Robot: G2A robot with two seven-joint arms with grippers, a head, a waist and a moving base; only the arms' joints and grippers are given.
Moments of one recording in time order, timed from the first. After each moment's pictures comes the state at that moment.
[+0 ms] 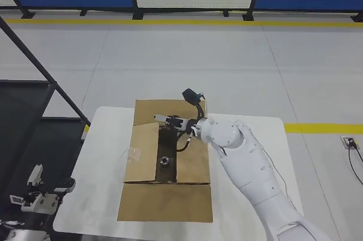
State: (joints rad) left arm 1.77 -1.26 -2.00 -2.03 -0.61 0.05 -0.33; right arm -0.40 -1.61 1.12 -0.88 -0.30 -0.05 0.77
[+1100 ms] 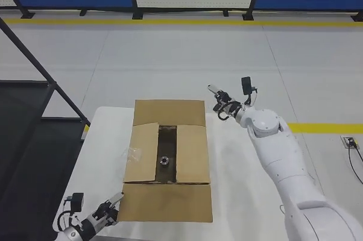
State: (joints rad) left arm 1.75 -1.20 -1.82 -1.96 -0.09 0.20 -0.81; right arm -0.21 -1.53 1.36 -0.42 -0.20 -0.16 0.61
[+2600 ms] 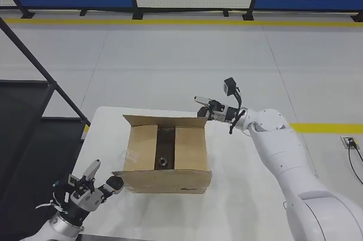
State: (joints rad) left arm 1.67 -1.20 -1.80 -2.07 -0.63 0.12 -0.52; right arm -0.13 -1.54 1.35 -0.28 0.02 -0.48 1.11
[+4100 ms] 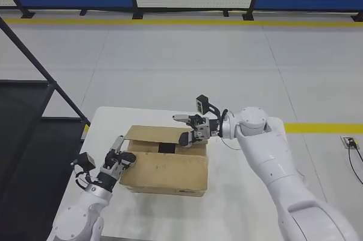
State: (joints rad) left arm 1.38 -1.23 -1.51 -1.88 -0.30 0.09 -0.18; right arm -0.24 -1.57 1.21 -0.52 0.19 0.03 1.34
